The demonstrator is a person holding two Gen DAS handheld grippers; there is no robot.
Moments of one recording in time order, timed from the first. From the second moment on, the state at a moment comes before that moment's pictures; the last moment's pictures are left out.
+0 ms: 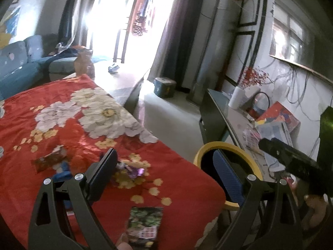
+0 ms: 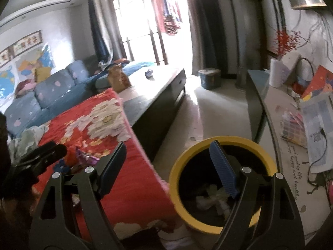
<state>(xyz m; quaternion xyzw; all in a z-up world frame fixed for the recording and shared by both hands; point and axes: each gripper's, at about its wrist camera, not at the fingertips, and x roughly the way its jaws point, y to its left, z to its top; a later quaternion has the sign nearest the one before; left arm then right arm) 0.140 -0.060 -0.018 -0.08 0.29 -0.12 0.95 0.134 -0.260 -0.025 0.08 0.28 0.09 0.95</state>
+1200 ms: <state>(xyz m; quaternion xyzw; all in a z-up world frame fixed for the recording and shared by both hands) 0.123 0.058 -0.027 -0.11 0.28 -0.02 0.95 0.127 -0.130 -0.028 -0.02 0.30 0.21 0.93</state>
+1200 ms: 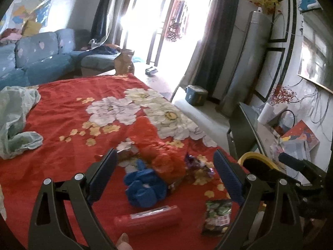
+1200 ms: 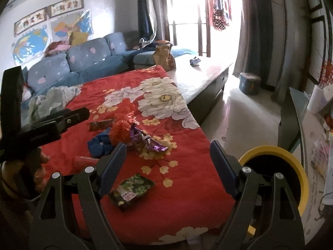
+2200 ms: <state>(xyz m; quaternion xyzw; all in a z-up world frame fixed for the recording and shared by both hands) 0.141 0.090 -0.093 -0.13 0.39 -0.04 0.91 0.191 -0.067 -0.094 -0.10 0.38 0.22 0.89</state>
